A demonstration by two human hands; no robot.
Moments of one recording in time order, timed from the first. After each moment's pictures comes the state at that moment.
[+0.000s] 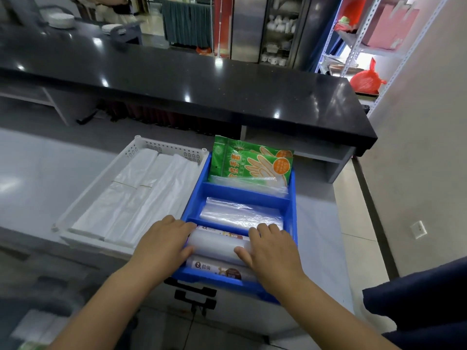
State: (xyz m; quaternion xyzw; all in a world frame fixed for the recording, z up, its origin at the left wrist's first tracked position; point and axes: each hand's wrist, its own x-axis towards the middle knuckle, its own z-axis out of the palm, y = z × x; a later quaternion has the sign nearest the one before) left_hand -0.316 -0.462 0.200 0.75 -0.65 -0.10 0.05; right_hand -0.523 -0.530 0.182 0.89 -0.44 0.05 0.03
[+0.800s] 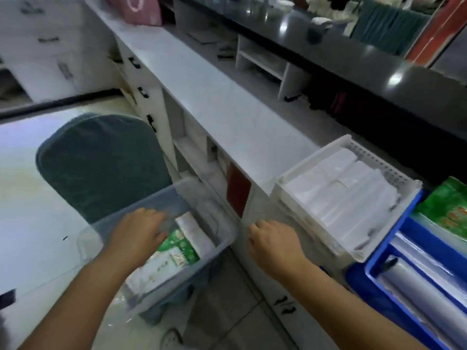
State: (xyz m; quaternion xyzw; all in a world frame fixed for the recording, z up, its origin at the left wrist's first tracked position) left_hand -0.095 -0.106 0.180 0.95 -0.28 -0.07 0.08; right_hand -0.227 -0.335 0.170 1.00 -0.04 0.04 0.04
